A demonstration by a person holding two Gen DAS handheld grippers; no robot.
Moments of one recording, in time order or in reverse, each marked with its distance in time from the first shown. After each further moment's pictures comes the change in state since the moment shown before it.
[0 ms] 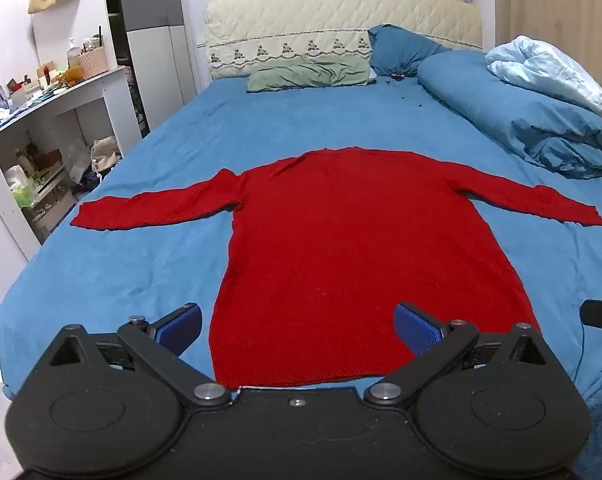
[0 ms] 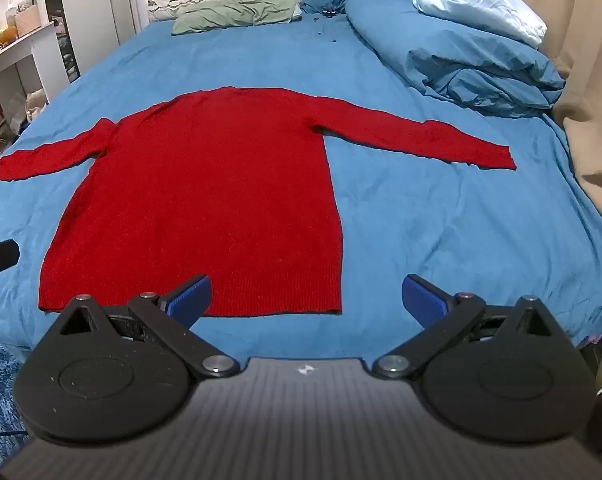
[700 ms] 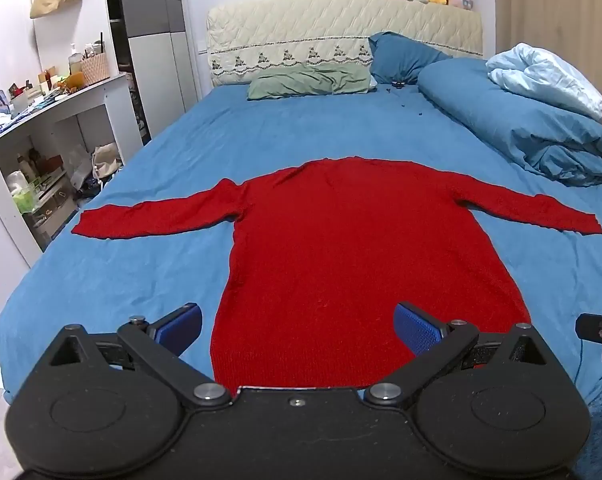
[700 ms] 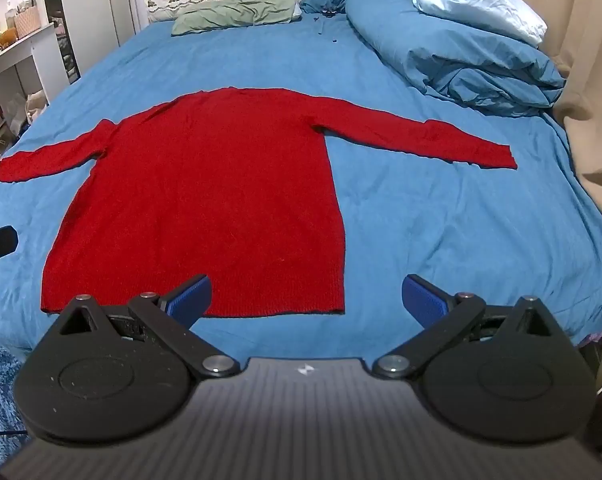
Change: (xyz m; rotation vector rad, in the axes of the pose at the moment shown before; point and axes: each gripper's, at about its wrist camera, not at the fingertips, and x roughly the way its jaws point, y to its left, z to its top) left arm -0.006 -0.001 0.002 -0.001 -0.030 0.003; right arm 0.001 0.001 -0.003 0.000 -0.004 -0.003
